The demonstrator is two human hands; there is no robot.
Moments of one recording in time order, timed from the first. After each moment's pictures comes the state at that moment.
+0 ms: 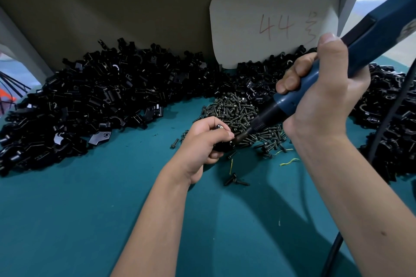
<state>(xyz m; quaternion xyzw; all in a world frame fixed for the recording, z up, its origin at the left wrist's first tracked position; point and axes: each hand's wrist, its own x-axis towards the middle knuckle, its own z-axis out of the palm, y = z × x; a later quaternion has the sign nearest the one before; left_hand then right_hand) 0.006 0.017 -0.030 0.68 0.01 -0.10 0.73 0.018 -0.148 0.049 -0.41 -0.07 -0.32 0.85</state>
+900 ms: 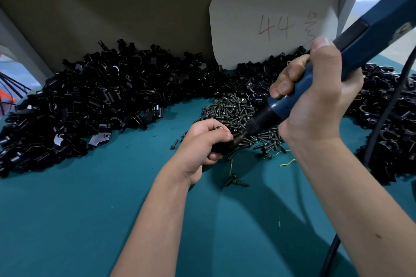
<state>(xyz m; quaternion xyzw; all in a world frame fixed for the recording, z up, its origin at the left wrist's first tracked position) 0.007 0.018 -0.030 0.67 0.02 -0.10 0.73 0.014 -0.140 0.049 -0.41 -0.10 -0.31 0.85</state>
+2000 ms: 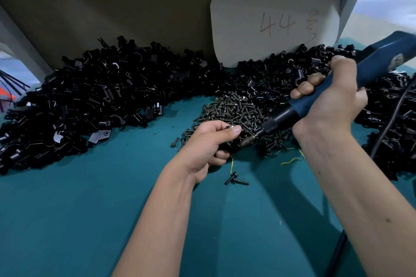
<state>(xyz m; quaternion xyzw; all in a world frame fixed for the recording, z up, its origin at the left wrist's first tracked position) 0.010 0.016 -0.037 0.65 0.02 -0.17 0.74 0.027 -0.163 0.044 -0.34 0.14 -0.27 0.89</state>
